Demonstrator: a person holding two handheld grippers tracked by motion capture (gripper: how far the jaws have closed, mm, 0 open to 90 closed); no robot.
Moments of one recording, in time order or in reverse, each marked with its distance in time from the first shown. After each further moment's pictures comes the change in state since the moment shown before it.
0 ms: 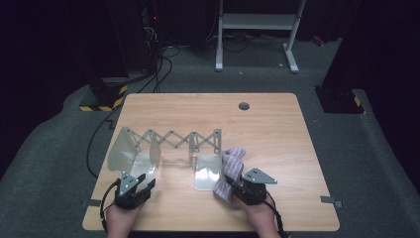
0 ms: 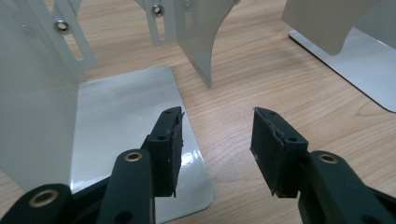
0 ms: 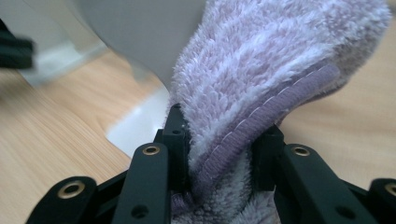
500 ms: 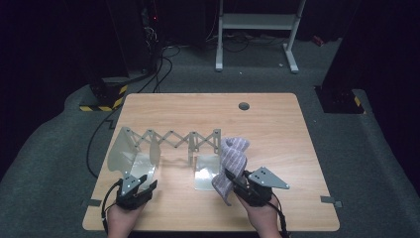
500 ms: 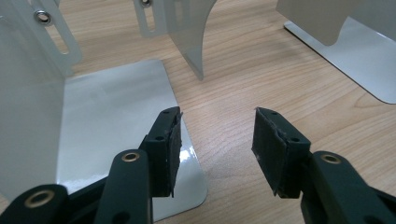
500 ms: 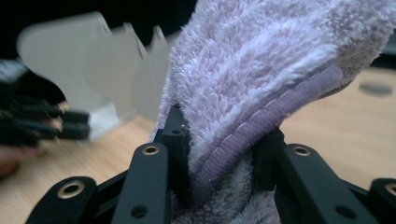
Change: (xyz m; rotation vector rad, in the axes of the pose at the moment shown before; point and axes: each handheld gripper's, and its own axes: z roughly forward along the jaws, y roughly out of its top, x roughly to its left) left arm -0.002 -0.002 0.004 0.015 -0.021 0.007; right arm 0.012 0.026 -0.028 -0.142 0.021 0.001
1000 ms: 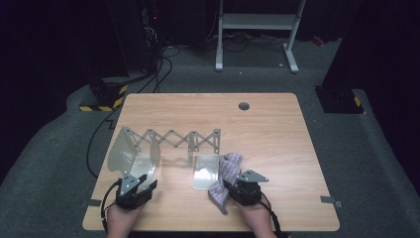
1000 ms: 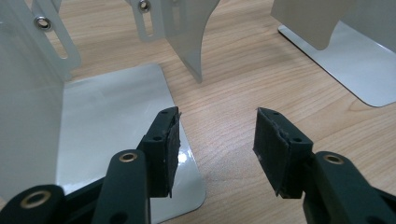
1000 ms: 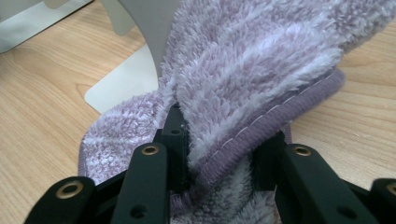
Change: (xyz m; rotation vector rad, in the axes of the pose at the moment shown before) left arm 0.001 0.001 -0.001 -0.009 -0.009 -0.005; right arm -0.016 -0.055 0.047 0.300 -0.042 0.037
